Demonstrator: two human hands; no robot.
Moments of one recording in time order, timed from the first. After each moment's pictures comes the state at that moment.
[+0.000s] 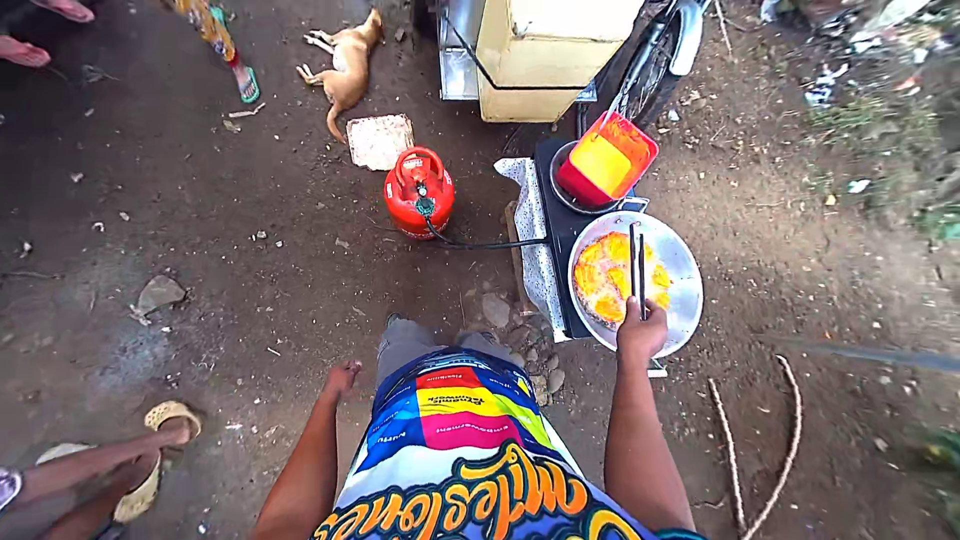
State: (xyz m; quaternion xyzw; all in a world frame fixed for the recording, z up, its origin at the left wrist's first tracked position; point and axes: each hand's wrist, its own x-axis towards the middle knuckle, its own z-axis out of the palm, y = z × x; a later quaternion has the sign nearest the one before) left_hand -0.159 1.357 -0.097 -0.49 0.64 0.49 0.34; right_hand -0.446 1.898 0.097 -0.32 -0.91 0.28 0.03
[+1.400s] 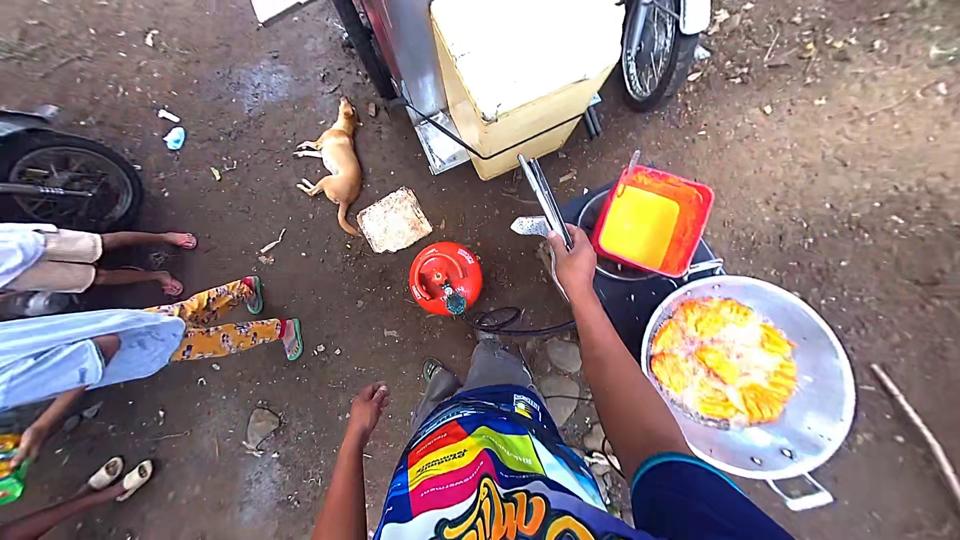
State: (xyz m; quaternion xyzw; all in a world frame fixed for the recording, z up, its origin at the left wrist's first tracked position) left_hand -0.508 1.223 -0.001 -0.46 0.70 0.47 0.29; right_hand -0.812 1.669 0.059 -0.21 -0.87 0.44 -0.05
